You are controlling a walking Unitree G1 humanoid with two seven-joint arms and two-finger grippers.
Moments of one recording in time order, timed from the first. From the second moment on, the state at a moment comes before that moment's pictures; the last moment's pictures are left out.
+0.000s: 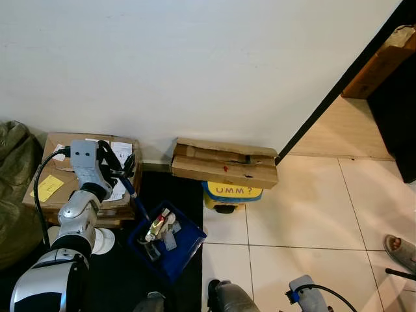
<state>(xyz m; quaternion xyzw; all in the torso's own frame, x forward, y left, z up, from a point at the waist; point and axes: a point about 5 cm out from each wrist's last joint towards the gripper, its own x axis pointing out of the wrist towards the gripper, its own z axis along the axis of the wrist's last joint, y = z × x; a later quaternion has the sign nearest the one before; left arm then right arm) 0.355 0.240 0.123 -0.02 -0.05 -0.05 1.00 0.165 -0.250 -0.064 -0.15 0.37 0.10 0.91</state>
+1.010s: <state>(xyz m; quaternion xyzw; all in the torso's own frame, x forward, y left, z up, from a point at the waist) 0.354 0.252 0.131 0.01 -0.06 -0.03 1.00 0.173 -0.259 -0.054 -0.15 0.35 0.10 0.92</state>
